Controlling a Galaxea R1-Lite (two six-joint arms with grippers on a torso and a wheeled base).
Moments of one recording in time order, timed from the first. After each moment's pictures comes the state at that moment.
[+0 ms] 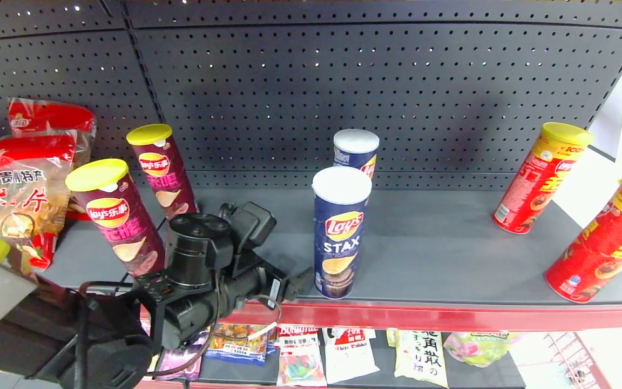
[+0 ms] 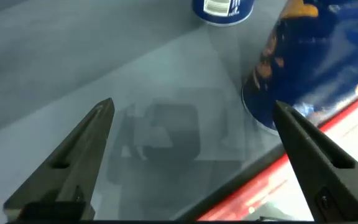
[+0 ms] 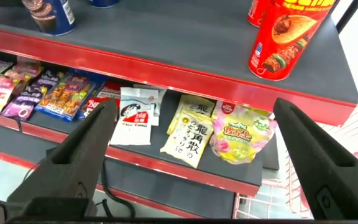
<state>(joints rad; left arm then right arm) -0.66 1.88 -0.60 -0.91 0.07 0.05 0.20 0.13 -0.28 0.28 0.01 -0.07</state>
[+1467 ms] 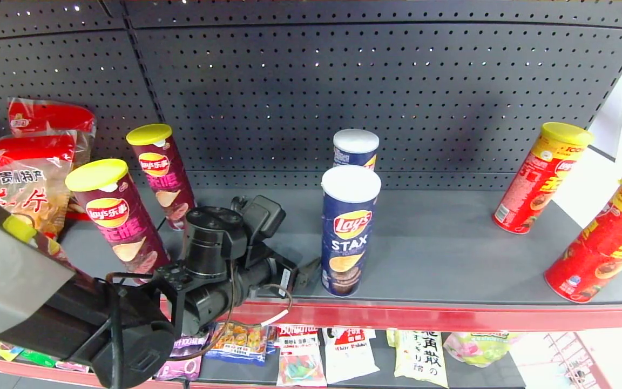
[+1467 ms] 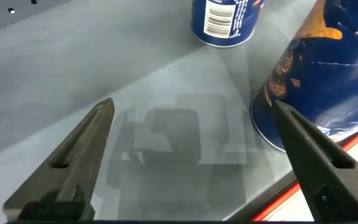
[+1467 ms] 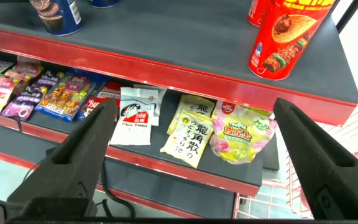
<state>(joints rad) -0.66 1.93 -0.67 -0.93 0.07 0.05 0.20 0.12 -0.27 0.28 0.01 -0.07</state>
